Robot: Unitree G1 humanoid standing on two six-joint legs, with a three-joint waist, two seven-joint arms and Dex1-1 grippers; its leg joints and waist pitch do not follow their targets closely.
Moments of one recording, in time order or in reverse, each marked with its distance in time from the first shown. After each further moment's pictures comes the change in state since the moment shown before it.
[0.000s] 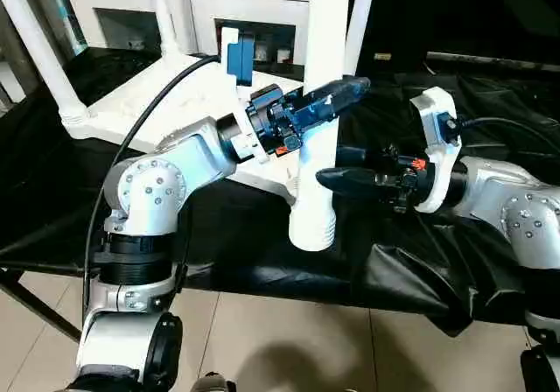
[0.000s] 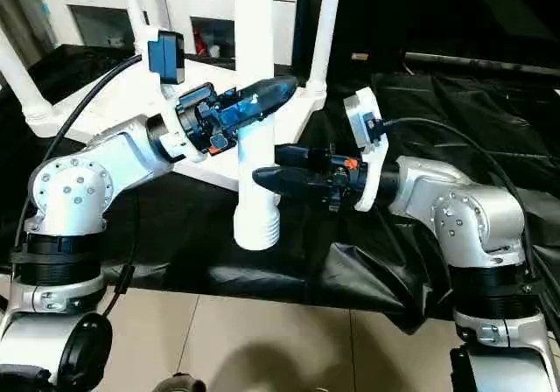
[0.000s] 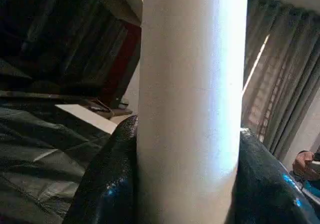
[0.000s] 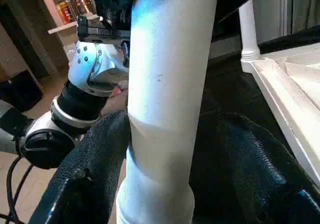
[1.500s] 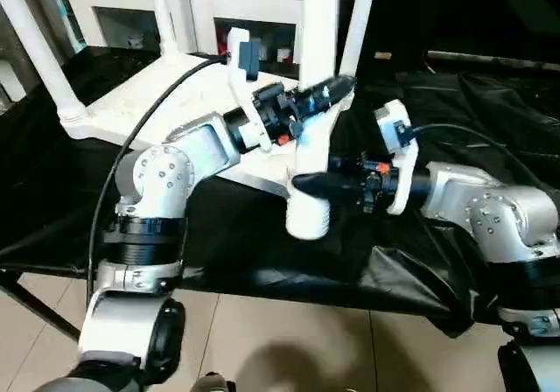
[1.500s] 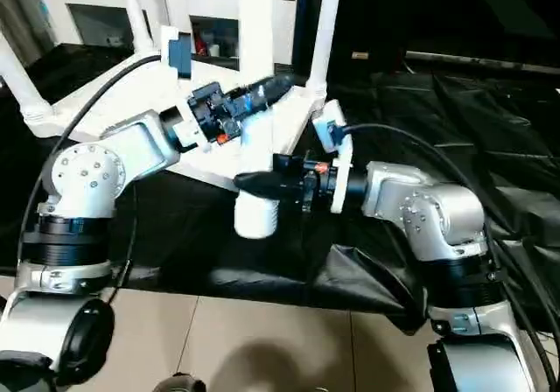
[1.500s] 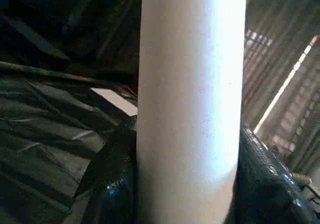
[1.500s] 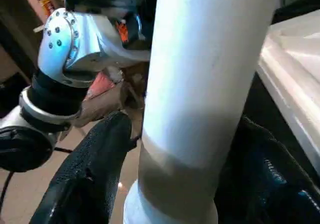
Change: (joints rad) left arm -0.068 0.008 -0.020 0.163 0.063 -0.024 0.068; right arm -0.054 0.079 0.074 0.098 -0.059 0.017 -0.054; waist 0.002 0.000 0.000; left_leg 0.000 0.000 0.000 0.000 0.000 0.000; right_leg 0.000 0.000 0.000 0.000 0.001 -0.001
